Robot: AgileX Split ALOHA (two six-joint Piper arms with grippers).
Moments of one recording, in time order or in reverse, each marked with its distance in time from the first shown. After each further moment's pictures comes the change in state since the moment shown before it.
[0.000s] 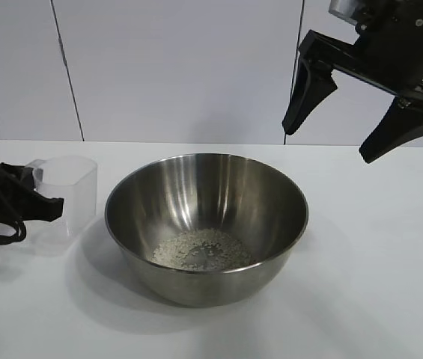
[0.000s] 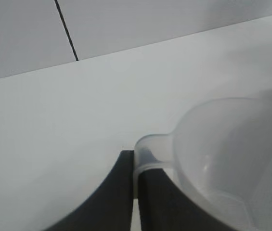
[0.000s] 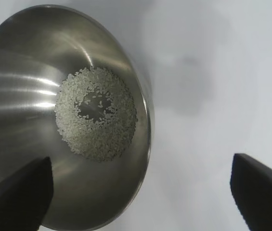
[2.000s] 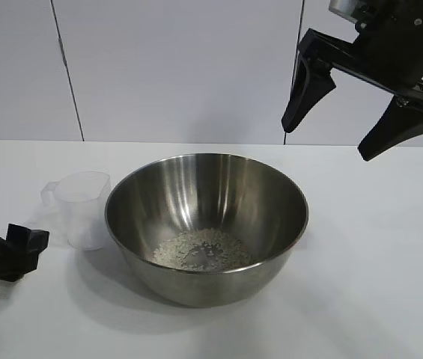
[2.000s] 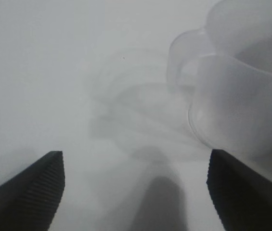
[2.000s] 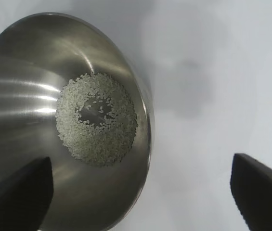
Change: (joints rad) left arm 0.060 0.046 0.182 0.074 -0.020 -0.137; right arm 0.000 0.000 0.000 0.001 -0.014 0.000
